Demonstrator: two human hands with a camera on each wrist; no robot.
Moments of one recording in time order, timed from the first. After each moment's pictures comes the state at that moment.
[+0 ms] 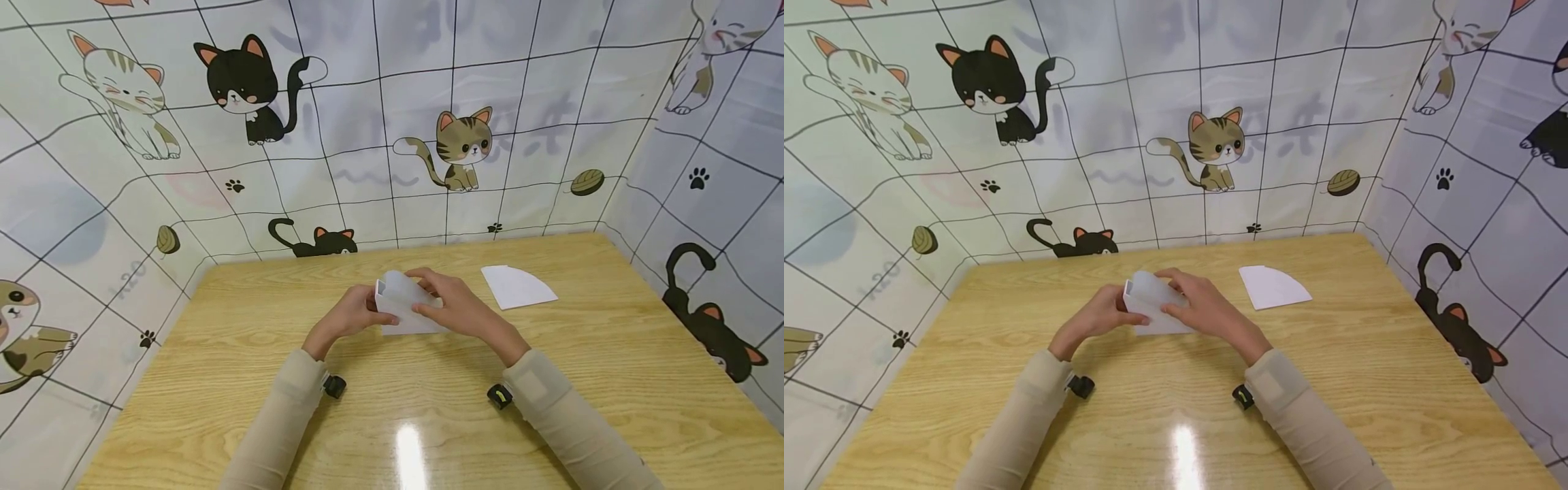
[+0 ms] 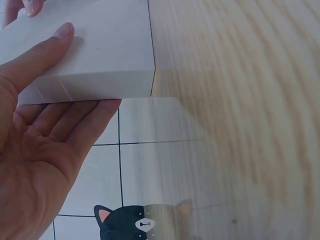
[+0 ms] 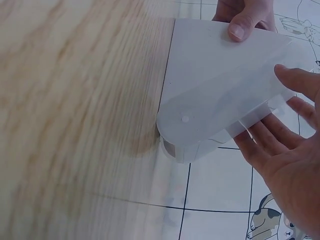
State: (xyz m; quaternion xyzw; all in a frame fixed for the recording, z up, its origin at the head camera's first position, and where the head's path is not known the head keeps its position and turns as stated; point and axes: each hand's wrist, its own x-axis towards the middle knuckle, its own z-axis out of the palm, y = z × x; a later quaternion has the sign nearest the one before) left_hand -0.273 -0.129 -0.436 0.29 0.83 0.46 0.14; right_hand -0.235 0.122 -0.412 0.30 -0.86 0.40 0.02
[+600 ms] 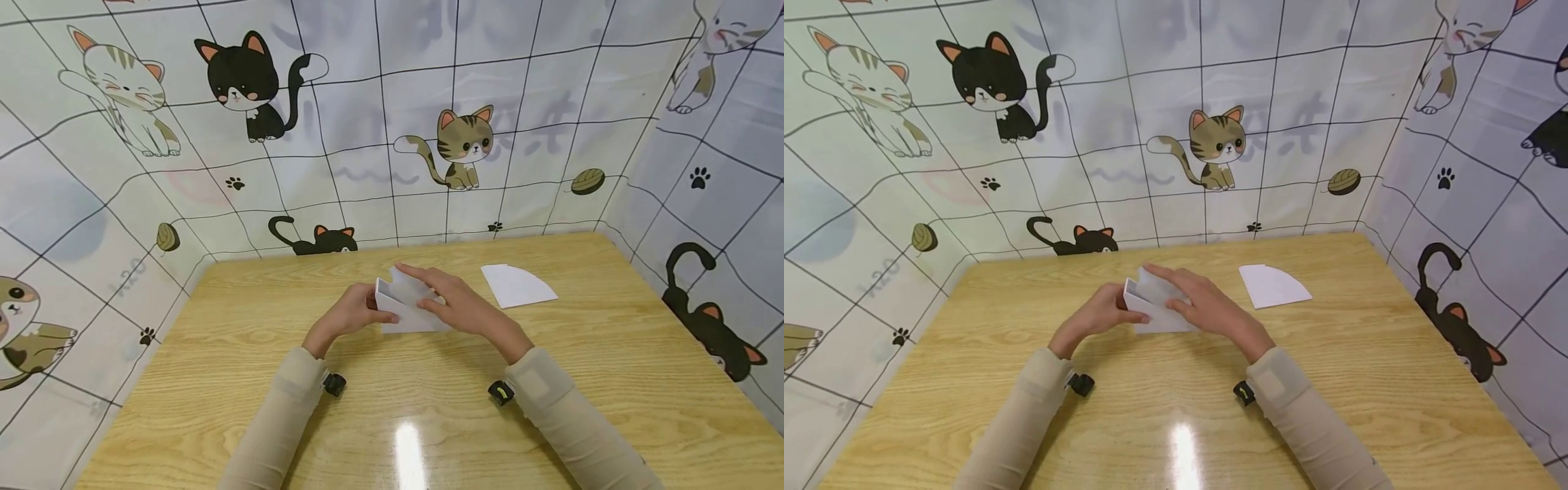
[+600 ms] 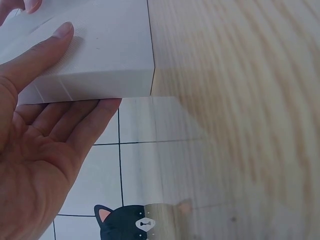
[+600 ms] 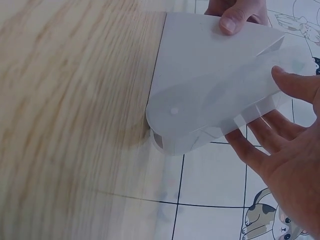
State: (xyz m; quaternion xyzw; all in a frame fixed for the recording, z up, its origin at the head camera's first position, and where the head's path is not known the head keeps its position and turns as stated) left_hand -0.273 -0.130 -0.434 0.30 0.83 0.46 0.14; right_hand -0.234 0.128 -0.408 0.35 -0.86 0.37 0.03
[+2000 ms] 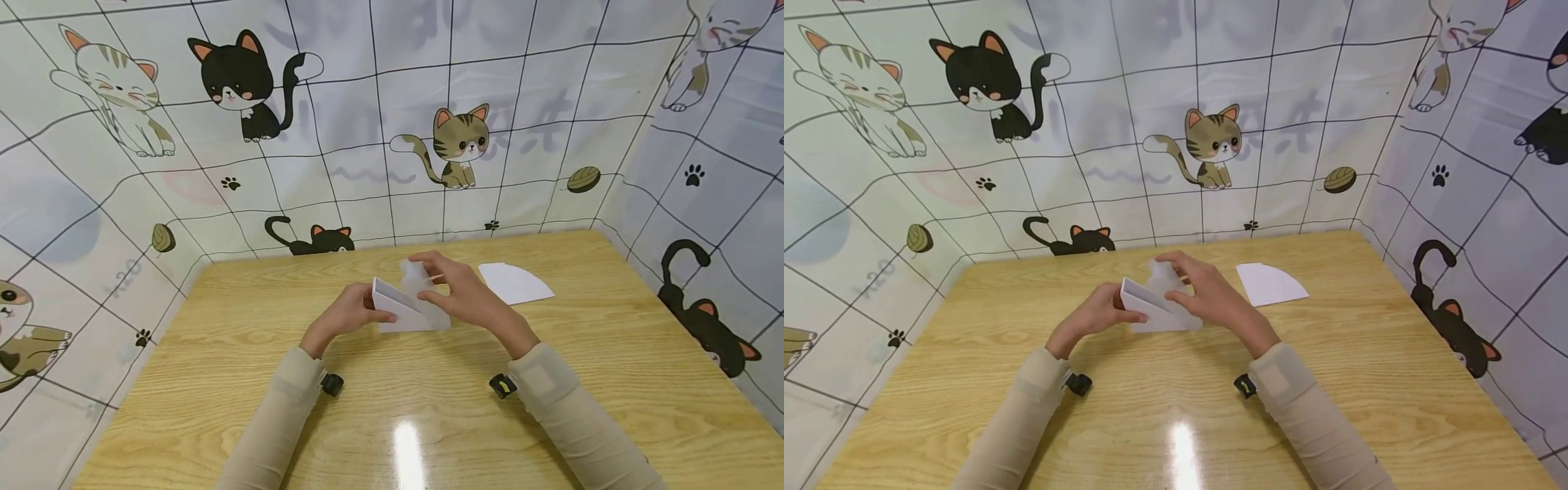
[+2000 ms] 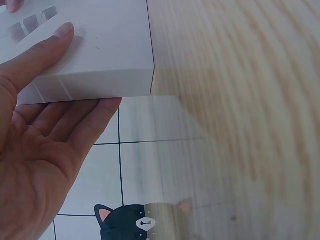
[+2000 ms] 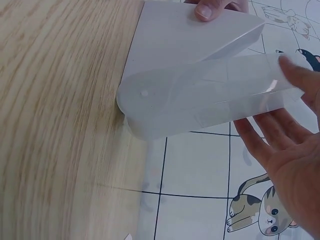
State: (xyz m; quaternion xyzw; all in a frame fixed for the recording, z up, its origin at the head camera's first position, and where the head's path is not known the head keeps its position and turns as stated) left_hand -0.274 -0.130 -0.436 0.29 0.83 0.46 0.14; right_hand -0.234 0.134 -0.393 0.32 -0.85 0.42 0.08
